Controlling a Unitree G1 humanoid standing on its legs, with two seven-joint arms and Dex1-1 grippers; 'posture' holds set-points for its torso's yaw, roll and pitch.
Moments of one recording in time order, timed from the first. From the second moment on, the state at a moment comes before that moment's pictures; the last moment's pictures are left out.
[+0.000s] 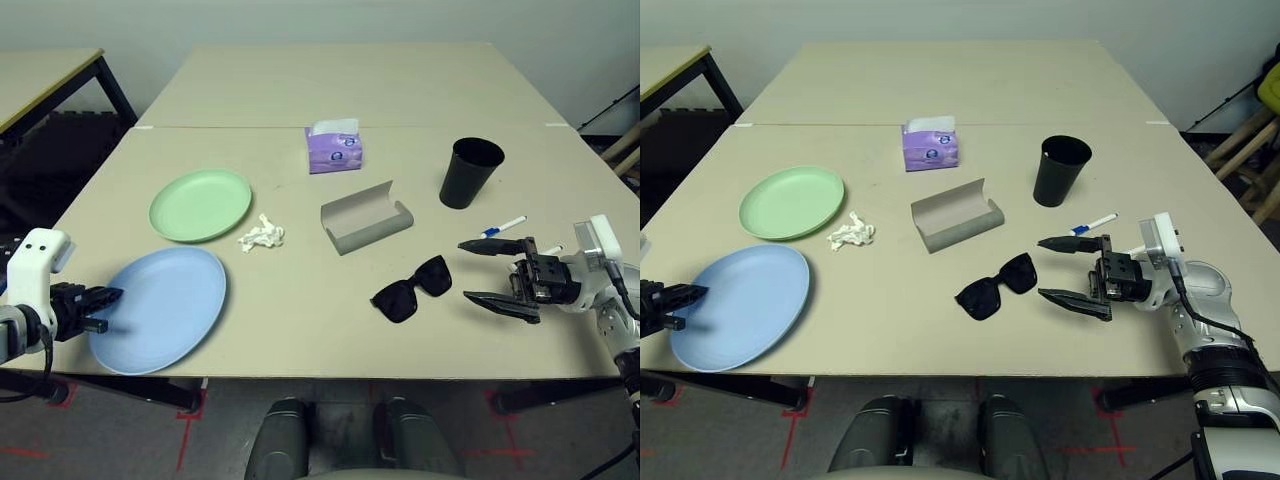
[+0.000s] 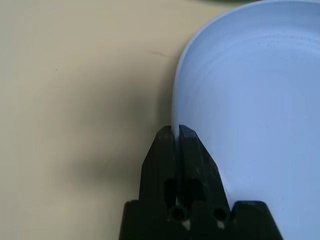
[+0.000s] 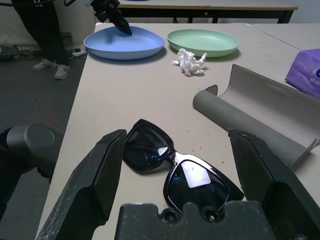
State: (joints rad) left arm 0.02 0.99 0.42 0.16 -0.40 0.80 -0.79; right arm -0.33 -0.67 -0.05 0.52 0.59 -0.28 1.61
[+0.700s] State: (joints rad) left arm -0.32 0.91 0.51 -0.10 -0.69 1.14 -0.75; right arm -0.35 -0.67 -0.05 0.56 0.59 -0.30 1.61
